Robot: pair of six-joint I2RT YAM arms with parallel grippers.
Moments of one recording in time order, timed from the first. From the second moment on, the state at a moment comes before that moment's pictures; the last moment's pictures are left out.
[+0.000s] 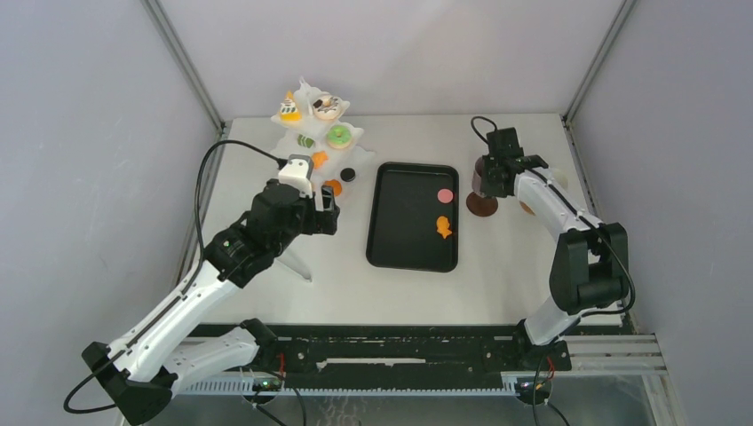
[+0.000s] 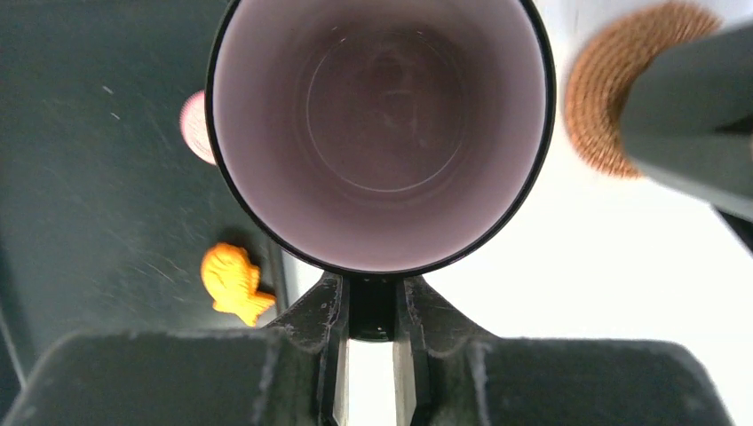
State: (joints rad) left arm -0.69 0.92 1.02 -0.58 -0.35 -0.30; right arm 0.18 1.61 1.29 -0.63 0.19 0.30
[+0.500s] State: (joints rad) left arm -0.69 0.92 1.02 -0.56 -0.33 -0.32; right arm 0.18 1.64 1.22 -0.55 0.16 0.32
